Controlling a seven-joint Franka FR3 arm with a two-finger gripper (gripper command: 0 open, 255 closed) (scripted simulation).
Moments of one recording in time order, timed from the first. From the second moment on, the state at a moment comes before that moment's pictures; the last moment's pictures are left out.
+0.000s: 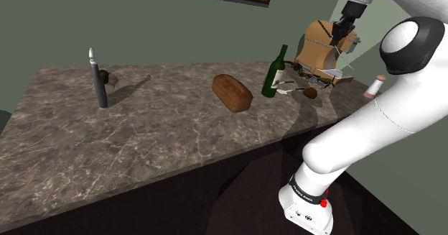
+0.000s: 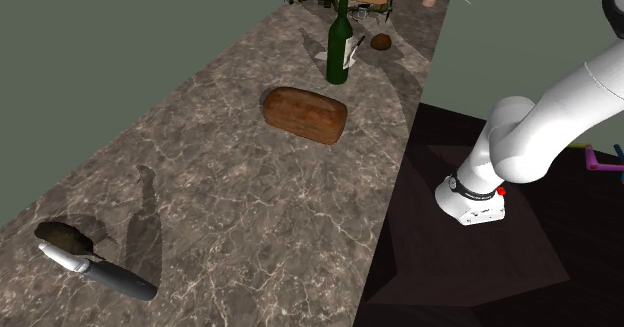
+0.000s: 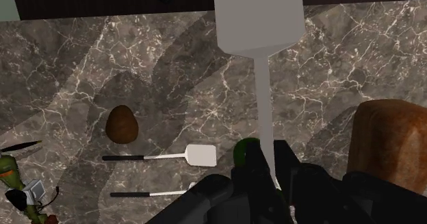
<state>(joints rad) -0.36 -0.31 -0.63 -1.54 -0.14 1.35 -0.58</state>
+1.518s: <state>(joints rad) -0.40 -0.41 -0.65 -1.93 -0.21 1.64 -0.58</state>
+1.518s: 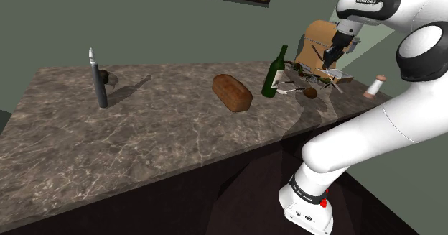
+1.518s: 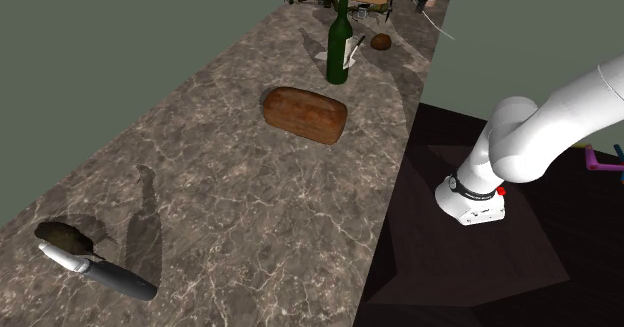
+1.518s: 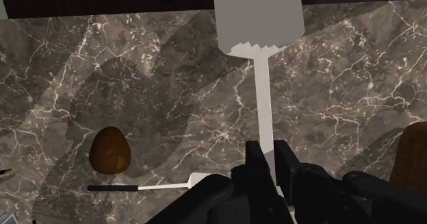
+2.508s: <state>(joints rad) -0.41 -0.44 -0.67 -2.14 -0.24 1.84 -0.57</state>
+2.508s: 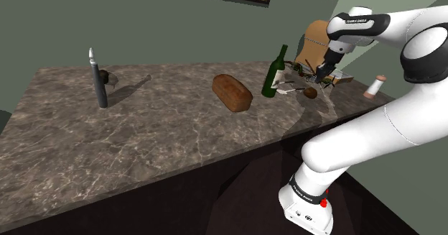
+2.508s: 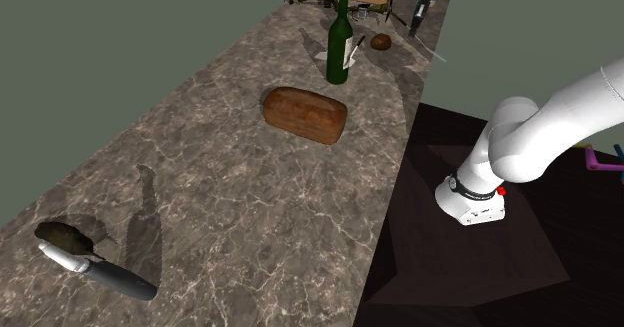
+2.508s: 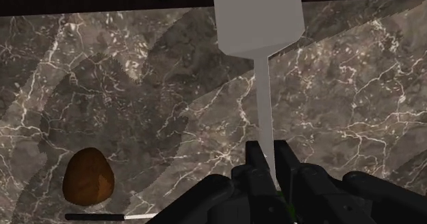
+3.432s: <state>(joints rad) -0.42 -0.40 -0.72 -2.30 -0.25 2.03 -0.58</state>
